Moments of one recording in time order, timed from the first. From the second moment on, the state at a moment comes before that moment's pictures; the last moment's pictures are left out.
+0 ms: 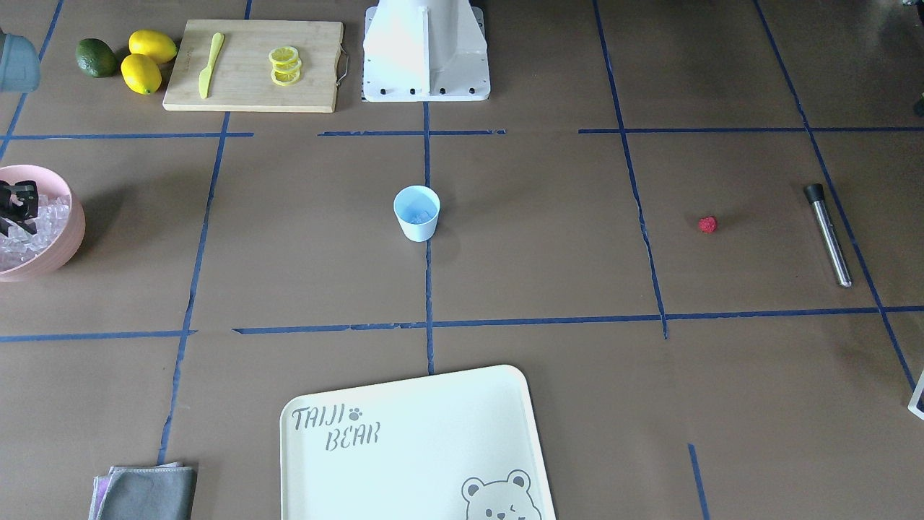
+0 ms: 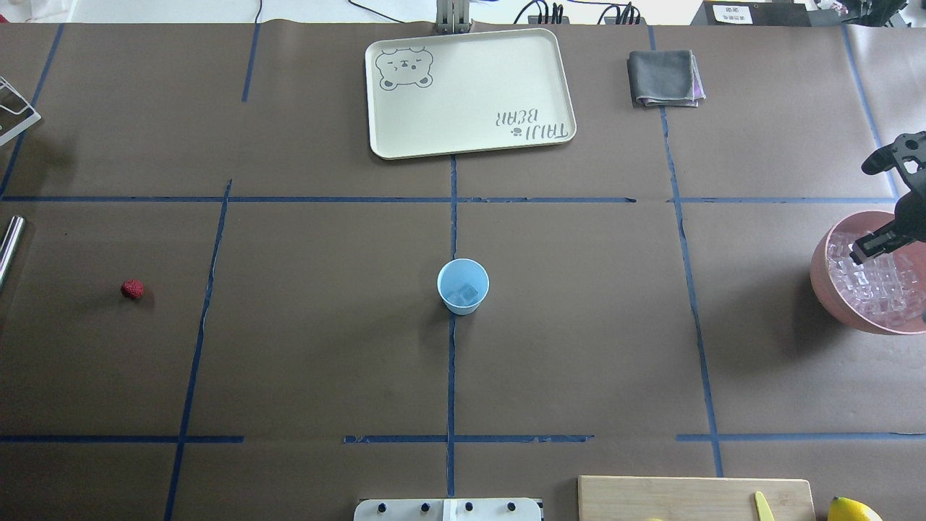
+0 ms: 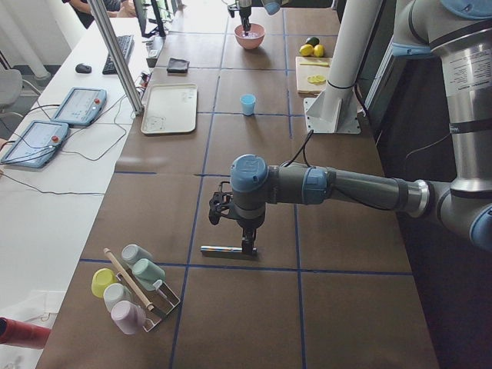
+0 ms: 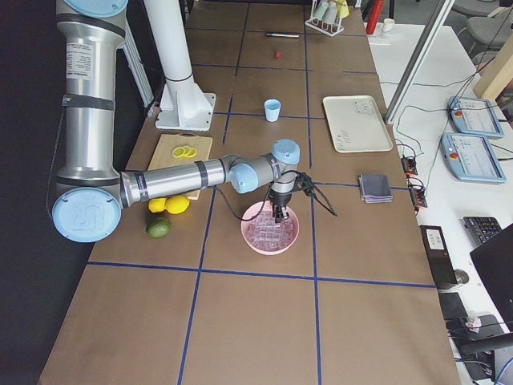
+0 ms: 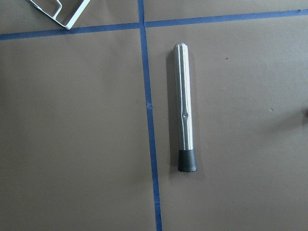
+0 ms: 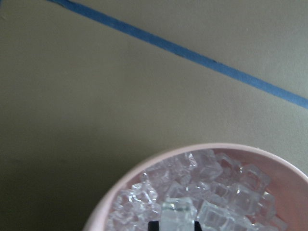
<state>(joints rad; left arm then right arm) -1.54 -1.31 -1.97 -1.46 -2.37 0.05 1.08 -1.63 1.86 -1.42 2.17 0.28</state>
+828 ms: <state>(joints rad) -1.54 -1.31 -1.98 -1.45 -2.37 0.05 0.71 -1.22 2.03 -1.44 2.13 1.28</state>
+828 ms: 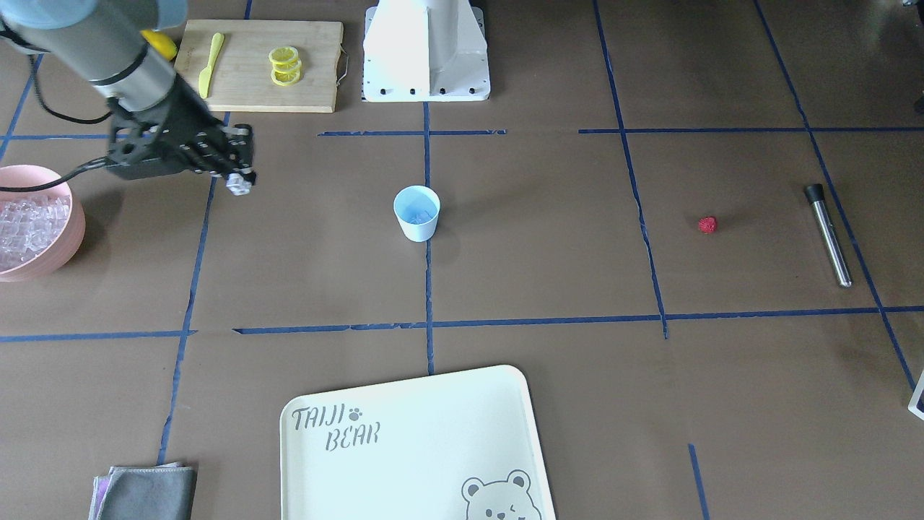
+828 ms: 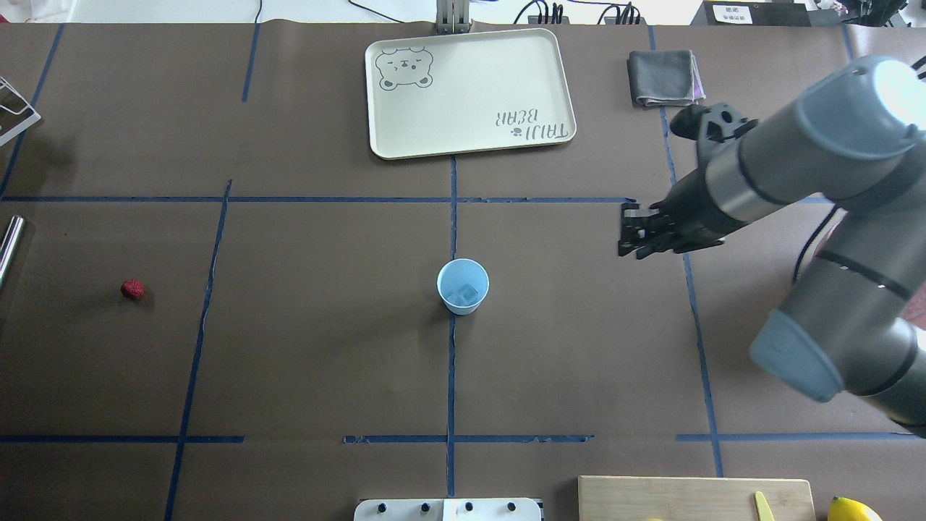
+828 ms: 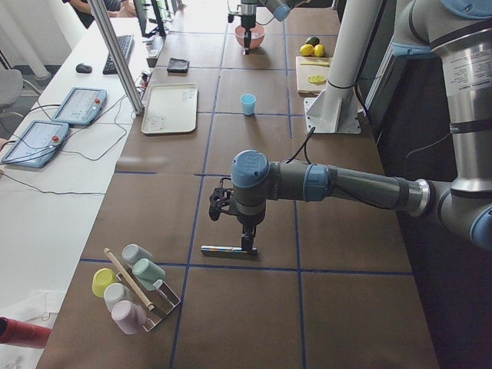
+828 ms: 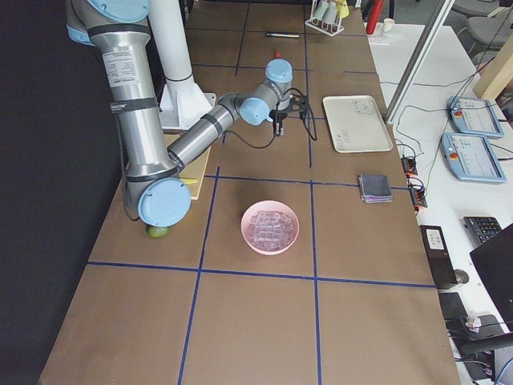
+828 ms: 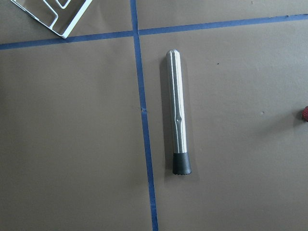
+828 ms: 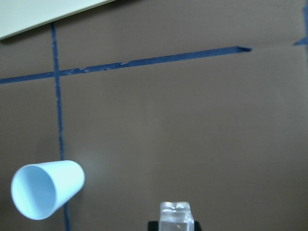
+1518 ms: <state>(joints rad) -1.54 -1.31 -1.98 -1.45 -2.37 0.05 0.52 -0.91 1.78 -1.44 1.93 1.57</state>
